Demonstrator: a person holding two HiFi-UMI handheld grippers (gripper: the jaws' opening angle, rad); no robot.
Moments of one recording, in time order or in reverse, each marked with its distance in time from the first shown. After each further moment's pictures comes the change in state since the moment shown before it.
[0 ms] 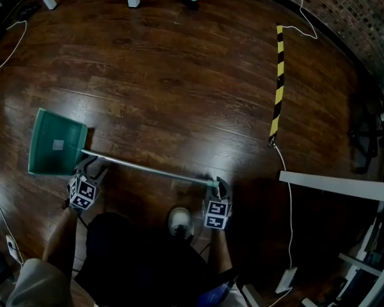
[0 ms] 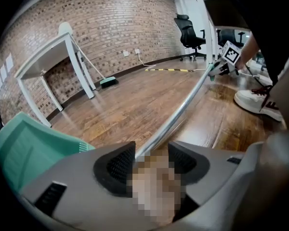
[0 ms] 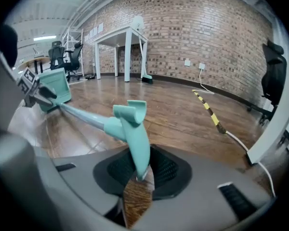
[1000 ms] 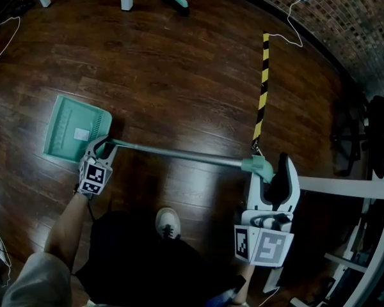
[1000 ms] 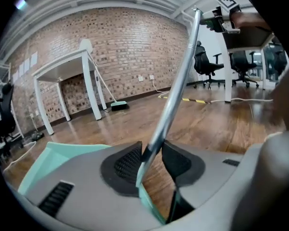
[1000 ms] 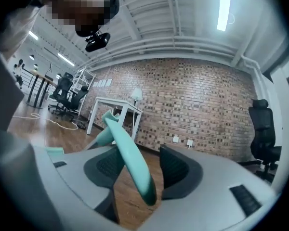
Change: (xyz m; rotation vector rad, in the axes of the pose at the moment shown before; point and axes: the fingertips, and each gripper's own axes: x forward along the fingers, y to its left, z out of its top) left arm 0.033 0.017 0.151 -0.106 -0.331 0.109; right arm -0.243 -0.056 0.382 -0.140 -0.729 -0.165
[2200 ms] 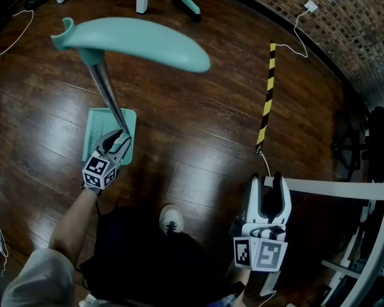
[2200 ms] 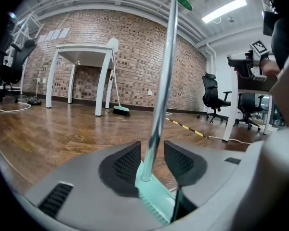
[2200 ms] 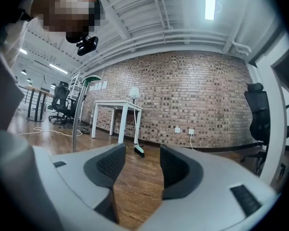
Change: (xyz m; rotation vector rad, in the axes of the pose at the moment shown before) left arm -0.018 0.009 0.026 -0.374 -0.183 -0.041; right arm -0.044 0.014 -0.015 0.136 0.059 0.011
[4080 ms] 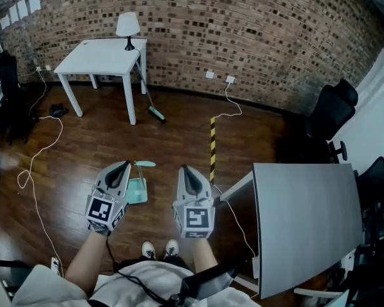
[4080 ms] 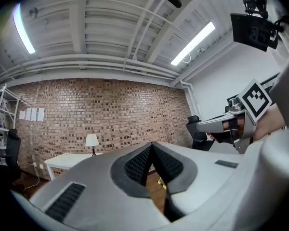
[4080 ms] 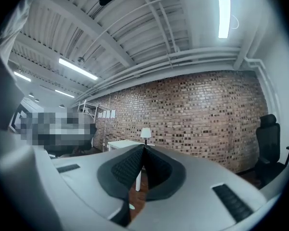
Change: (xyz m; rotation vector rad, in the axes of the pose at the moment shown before) left arm -0.432 -0.266 0.804 0.339 -0.391 -0.018; right arm -0.158 0.048 0.611 0.068 -0.099 0.147
